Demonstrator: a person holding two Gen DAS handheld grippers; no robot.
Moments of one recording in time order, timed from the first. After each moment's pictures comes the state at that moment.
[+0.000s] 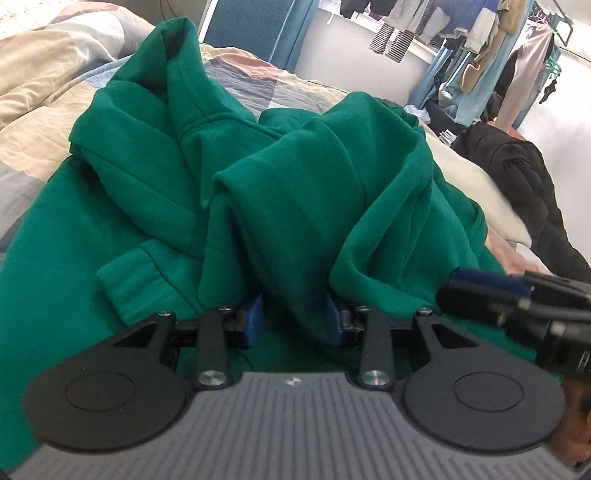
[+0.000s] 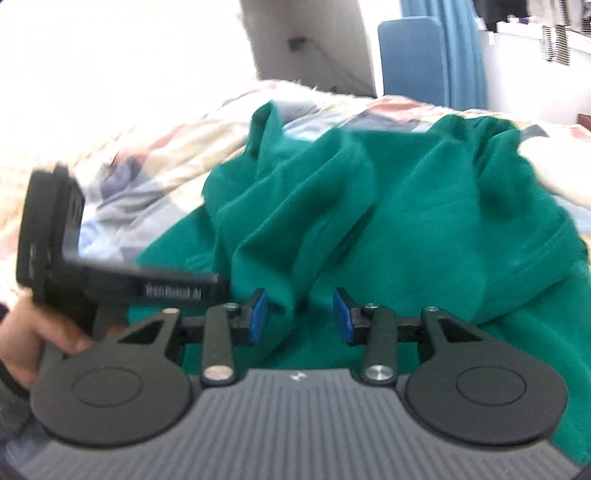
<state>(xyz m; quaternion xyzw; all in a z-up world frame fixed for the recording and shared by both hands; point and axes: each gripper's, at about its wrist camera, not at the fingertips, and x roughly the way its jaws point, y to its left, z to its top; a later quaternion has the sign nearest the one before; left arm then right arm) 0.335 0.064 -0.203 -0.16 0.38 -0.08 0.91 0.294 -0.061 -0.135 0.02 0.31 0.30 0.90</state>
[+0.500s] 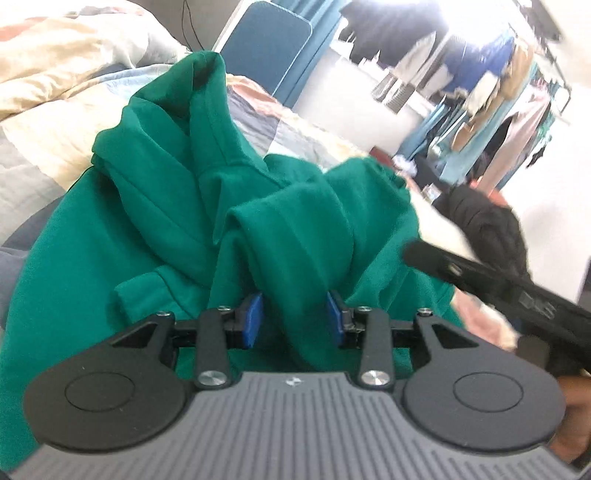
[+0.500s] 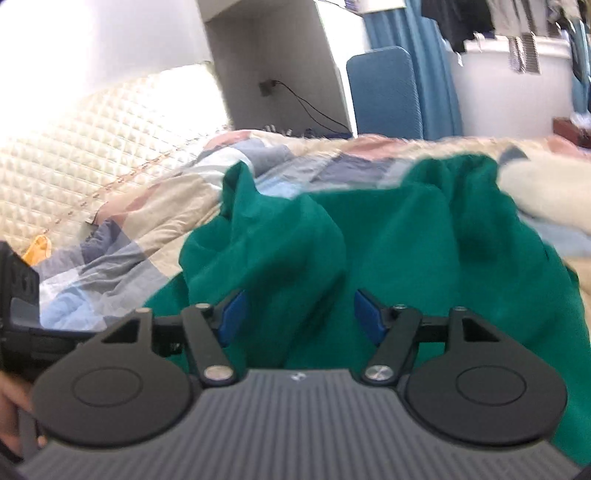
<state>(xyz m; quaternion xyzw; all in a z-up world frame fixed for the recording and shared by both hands) 0.317 0.102 -0.185 -0.26 0.31 -0.09 0.91 0.332 -0.045 -0.116 0.04 0.26 0.28 0.92</state>
